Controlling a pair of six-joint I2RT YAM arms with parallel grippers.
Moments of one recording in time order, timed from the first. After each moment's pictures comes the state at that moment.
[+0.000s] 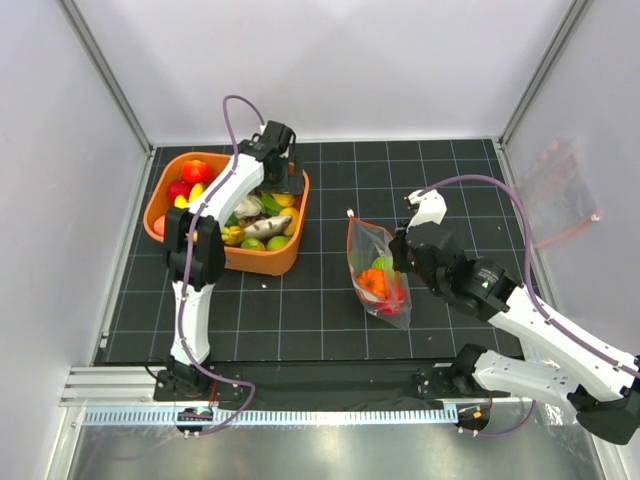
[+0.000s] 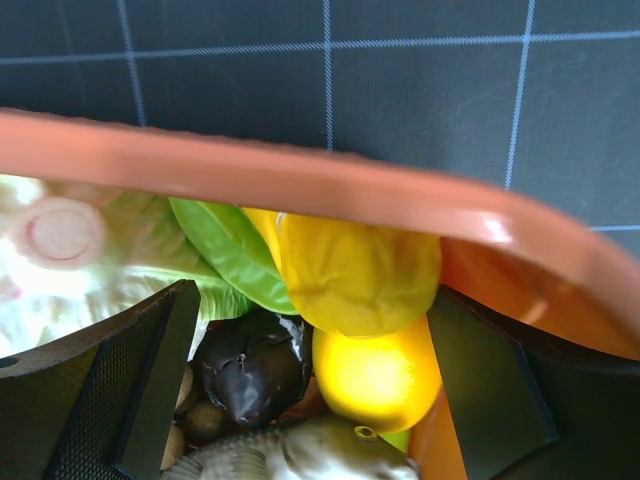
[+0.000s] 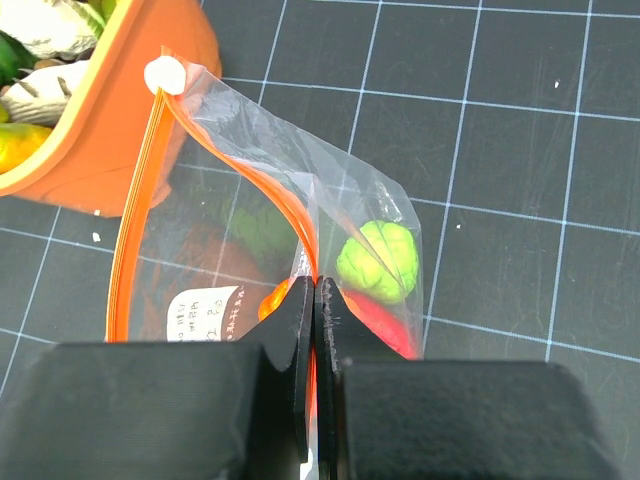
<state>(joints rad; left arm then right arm) -0.40 2.14 1.98 -0.87 -0.18 -0.31 0.85 0.92 0.99 -0.62 0.50 0.48</state>
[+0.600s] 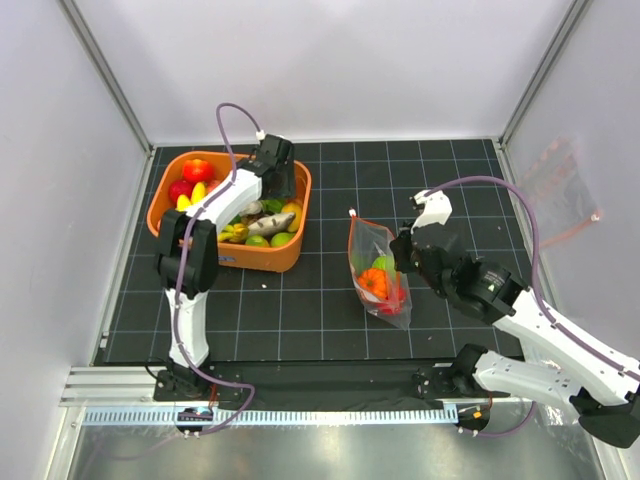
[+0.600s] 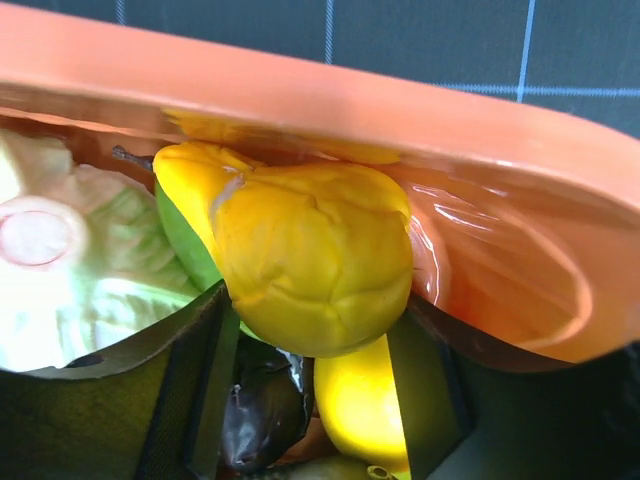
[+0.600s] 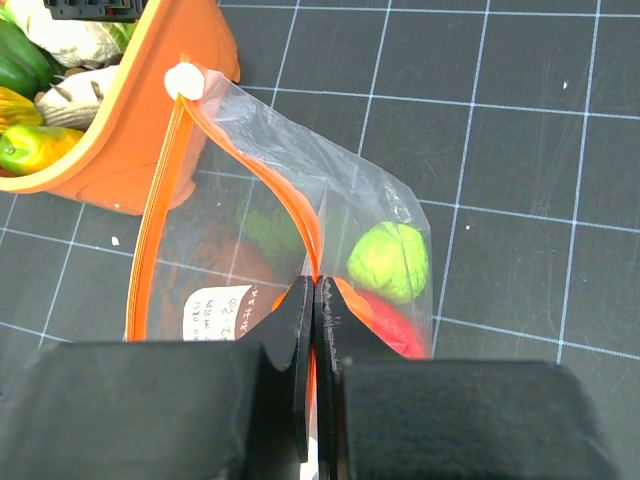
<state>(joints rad) -0.40 2.06 1.72 -0.58 -0.22 -0.37 0.85 0.89 0.99 -0.62 0.49 0.50</state>
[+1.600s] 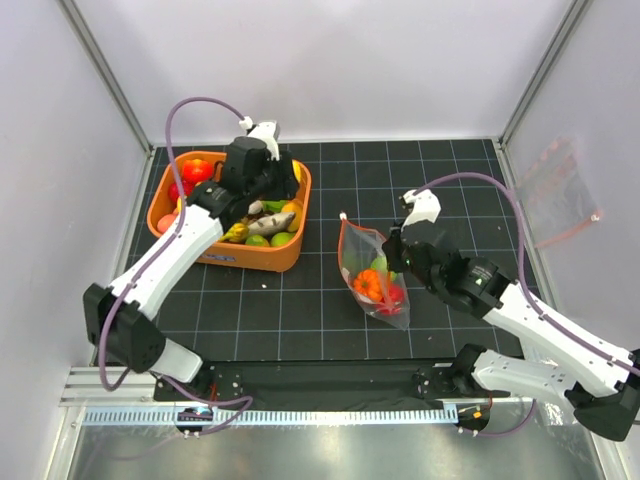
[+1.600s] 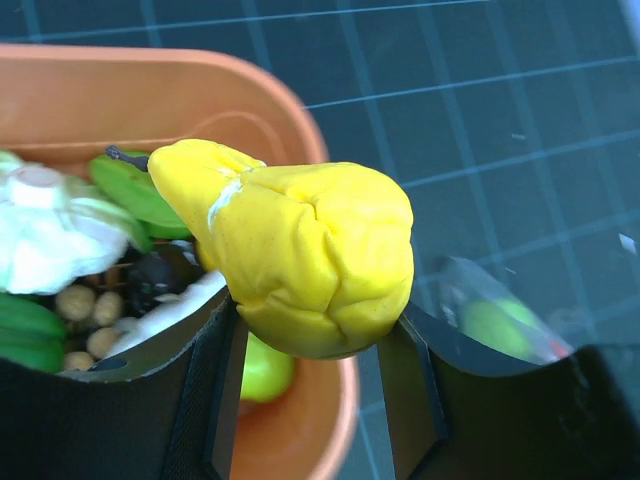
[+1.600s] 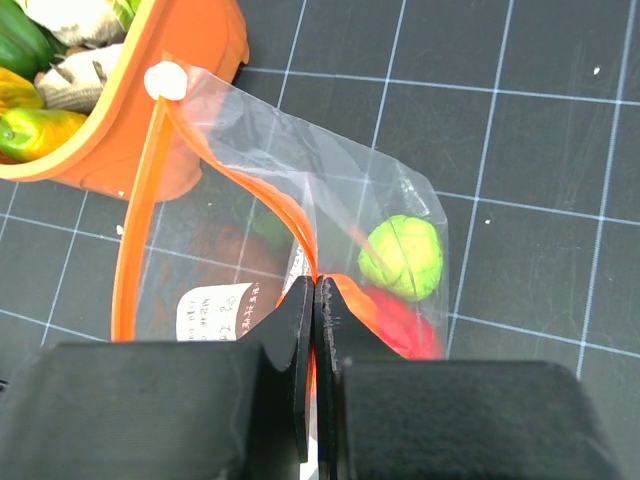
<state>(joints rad) -0.50 1.51 1.43 -0.45 -0.09 -0.34 0.85 0.94 0.99 -0.60 0.46 0.51</state>
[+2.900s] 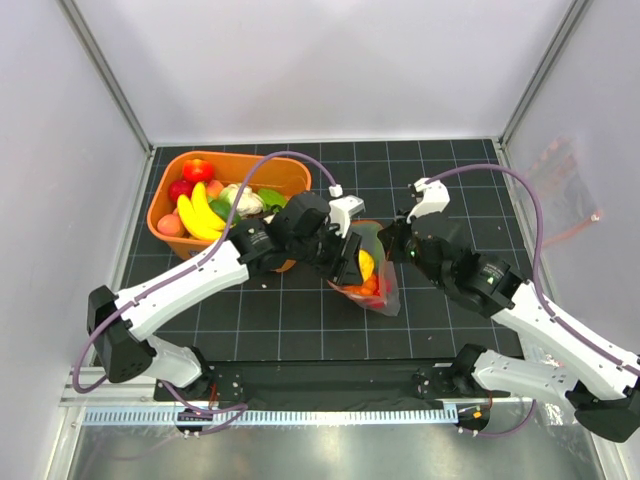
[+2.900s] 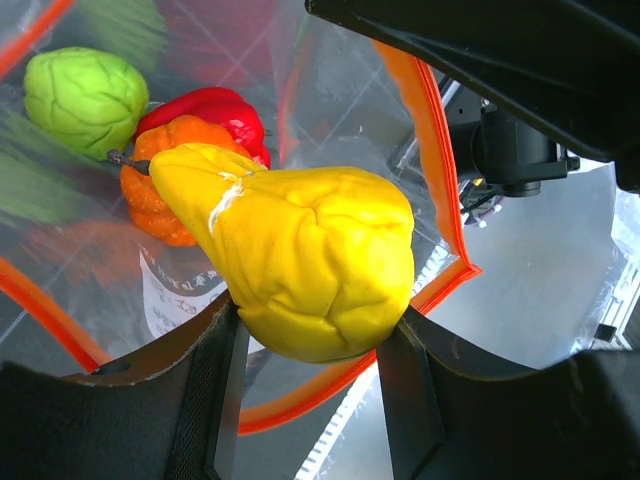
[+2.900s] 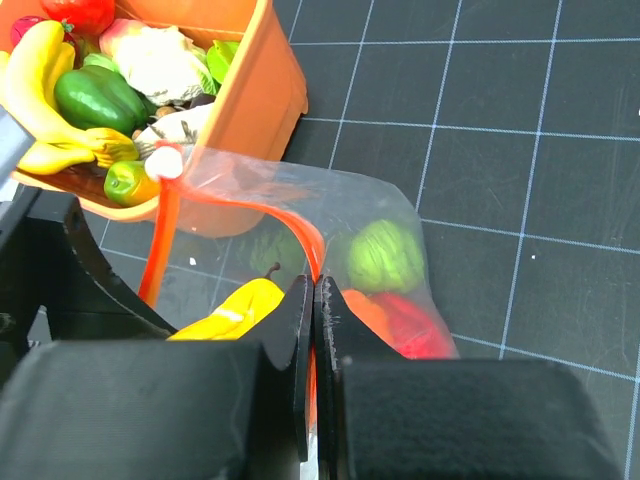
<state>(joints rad) -0.95 1.42 1.36 -0.63 0.30 -0.40 0.85 0.94 1.07 -0.56 0.43 0.55</state>
